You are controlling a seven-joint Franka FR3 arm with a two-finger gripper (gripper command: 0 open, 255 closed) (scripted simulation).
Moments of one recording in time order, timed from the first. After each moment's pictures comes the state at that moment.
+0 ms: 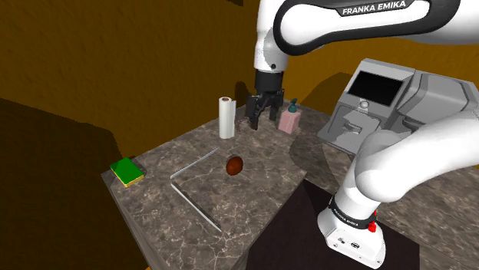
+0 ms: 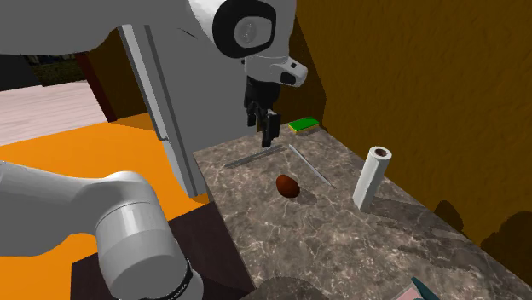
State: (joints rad) arm 0.05 -0.67 0.14 -2.46 0.17 1.72 0.23
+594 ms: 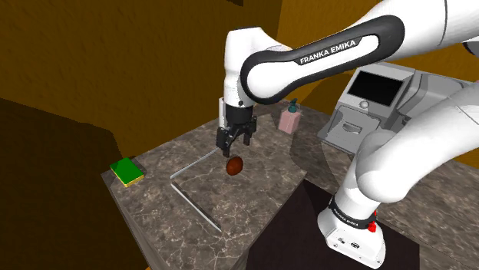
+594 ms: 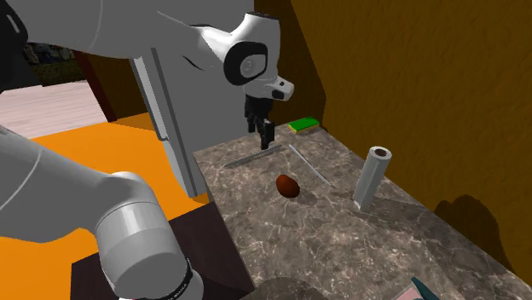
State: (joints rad) arm 0.09 -0.46 0.30 -2.50 0.20 2.04 0.35
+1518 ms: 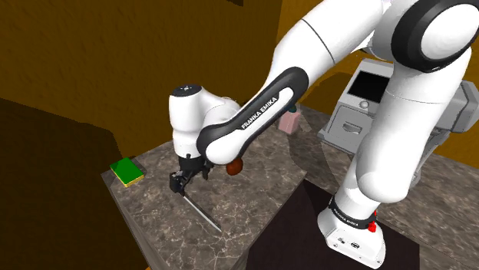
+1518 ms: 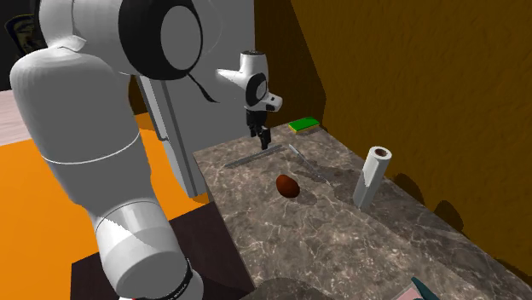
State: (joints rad) arm 0.11 0.09 0.50 -2.30 -0.09 2.41 0.72
